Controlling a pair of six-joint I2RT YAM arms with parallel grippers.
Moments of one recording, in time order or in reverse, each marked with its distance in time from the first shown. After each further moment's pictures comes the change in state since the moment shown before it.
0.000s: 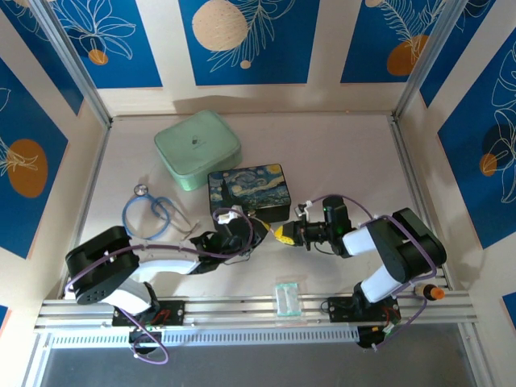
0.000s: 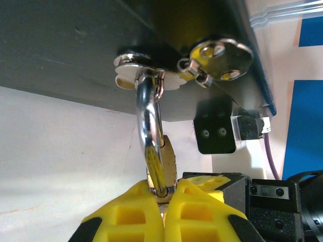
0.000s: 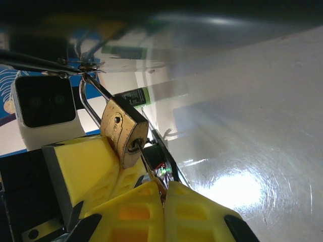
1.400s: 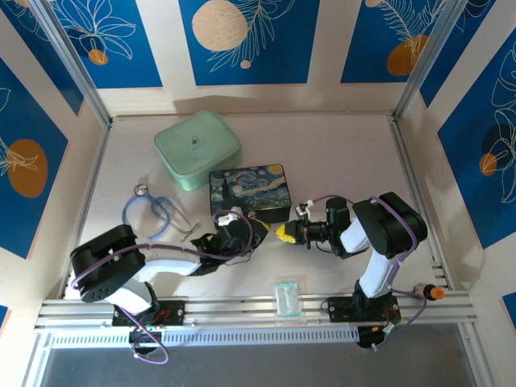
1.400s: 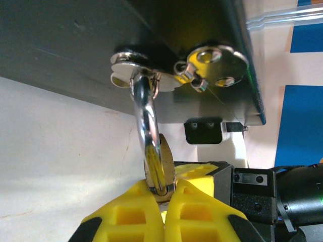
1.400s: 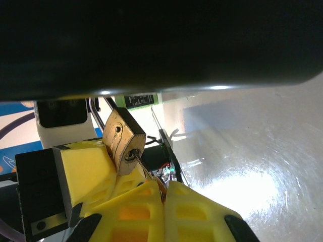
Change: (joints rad) left arm -0.002 0.033 -0.028 0.091 -0.003 -0.031; right arm -0.043 0.212 -0.014 0.319 -0.089 0.056
